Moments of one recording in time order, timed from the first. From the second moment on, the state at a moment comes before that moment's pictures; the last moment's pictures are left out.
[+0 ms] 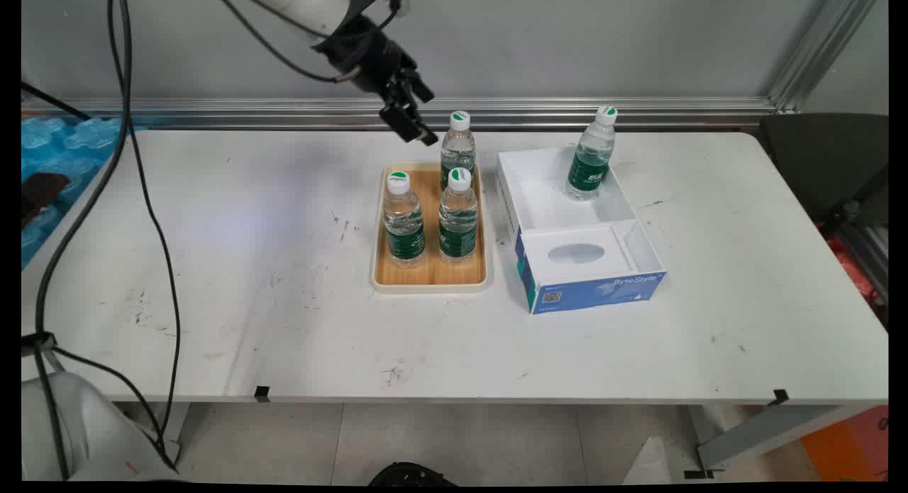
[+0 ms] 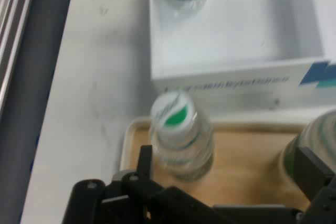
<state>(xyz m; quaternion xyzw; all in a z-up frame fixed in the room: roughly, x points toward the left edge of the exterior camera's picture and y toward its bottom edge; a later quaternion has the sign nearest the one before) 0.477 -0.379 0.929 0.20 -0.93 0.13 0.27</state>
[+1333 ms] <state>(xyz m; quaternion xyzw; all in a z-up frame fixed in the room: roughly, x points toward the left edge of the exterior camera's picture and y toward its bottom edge) 0.328 -0.482 0.898 0.14 -0.90 0.18 0.36</state>
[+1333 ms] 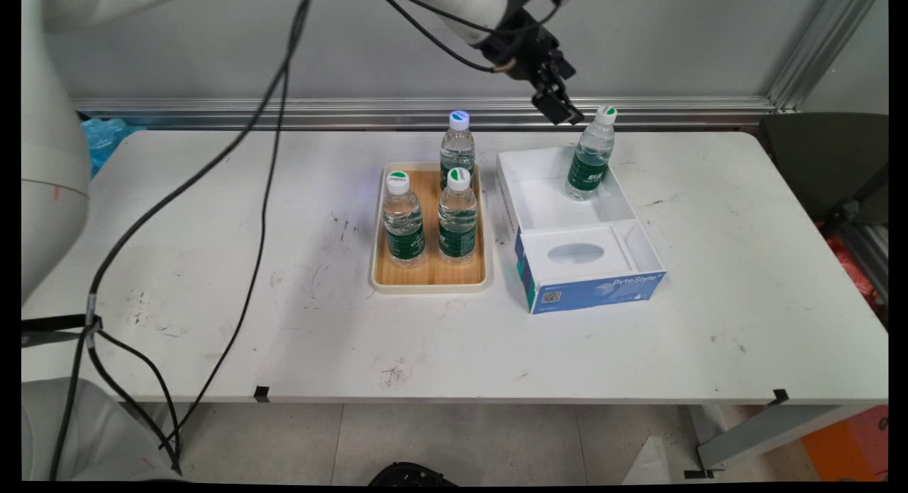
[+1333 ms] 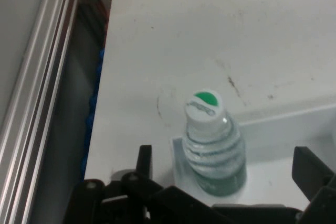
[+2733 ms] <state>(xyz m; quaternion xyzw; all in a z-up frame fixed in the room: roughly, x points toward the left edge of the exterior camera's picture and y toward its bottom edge) 0.289 -0.526 0.818 0.19 -0.89 0.16 0.39</state>
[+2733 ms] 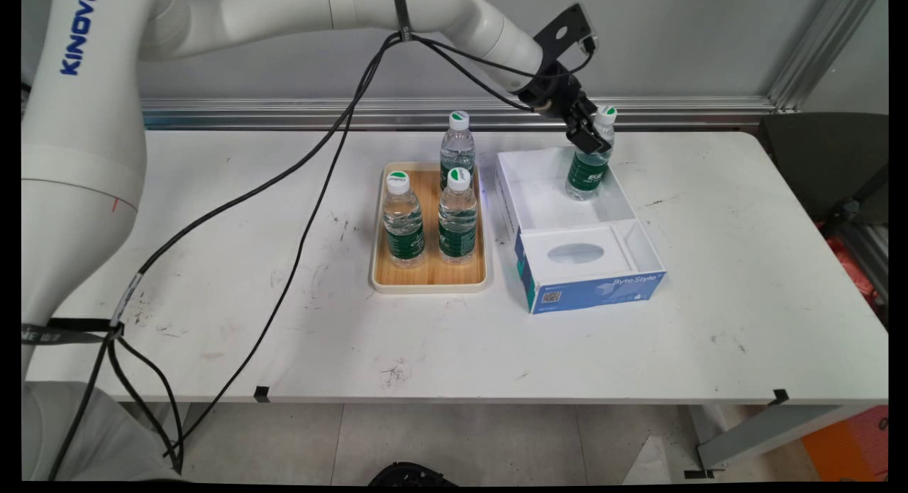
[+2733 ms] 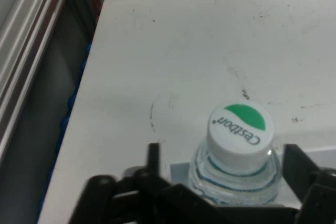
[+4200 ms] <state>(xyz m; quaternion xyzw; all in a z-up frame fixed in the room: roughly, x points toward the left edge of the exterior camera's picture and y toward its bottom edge) 0.335 -0.493 0.920 0.17 -0.89 0.20 0.37</state>
